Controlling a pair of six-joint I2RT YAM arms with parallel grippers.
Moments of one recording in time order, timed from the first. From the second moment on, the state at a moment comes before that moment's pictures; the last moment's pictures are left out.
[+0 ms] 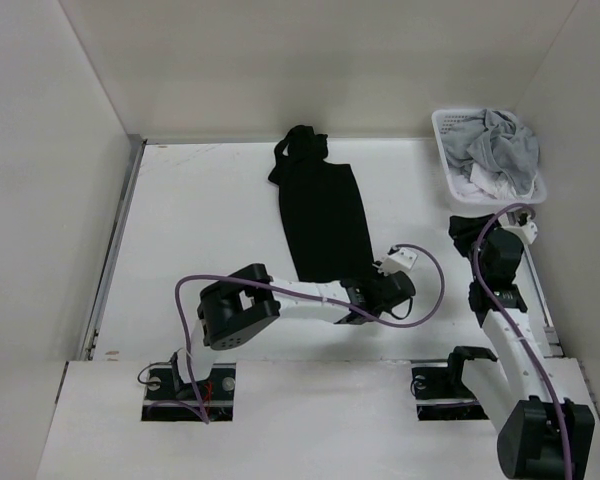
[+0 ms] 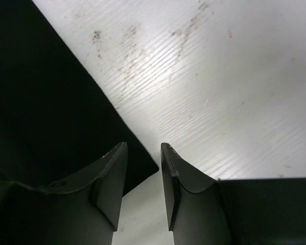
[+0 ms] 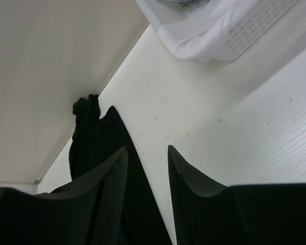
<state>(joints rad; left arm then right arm) -1.28 2.02 1.30 -0.06 -0.52 -0.49 -0.09 0.81 0.43 0.17 0.08 0.87</state>
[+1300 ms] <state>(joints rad) -1.31 1.93 1.23 -0.23 -0.65 -0.71 -0.10 0.74 0.38 0.22 -0.05 0.90</state>
